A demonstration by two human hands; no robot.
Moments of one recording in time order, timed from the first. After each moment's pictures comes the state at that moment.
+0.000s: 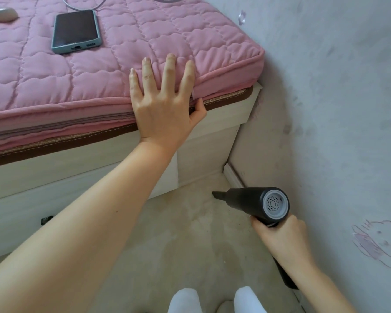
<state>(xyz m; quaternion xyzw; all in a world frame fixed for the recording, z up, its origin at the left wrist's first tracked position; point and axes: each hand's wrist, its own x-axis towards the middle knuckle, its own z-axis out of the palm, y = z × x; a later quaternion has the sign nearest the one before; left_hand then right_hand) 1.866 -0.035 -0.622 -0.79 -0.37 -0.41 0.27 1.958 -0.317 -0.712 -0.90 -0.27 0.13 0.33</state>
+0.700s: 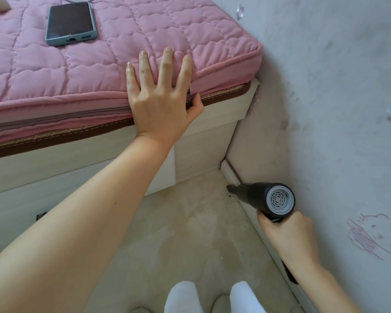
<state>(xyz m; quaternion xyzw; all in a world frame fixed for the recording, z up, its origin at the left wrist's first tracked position) 1.866 -0.033 -0.624 -0.78 -0.36 -0.43 0.28 1.965 -0.327 -0.713 -0.92 -0.23 0.10 0.30</state>
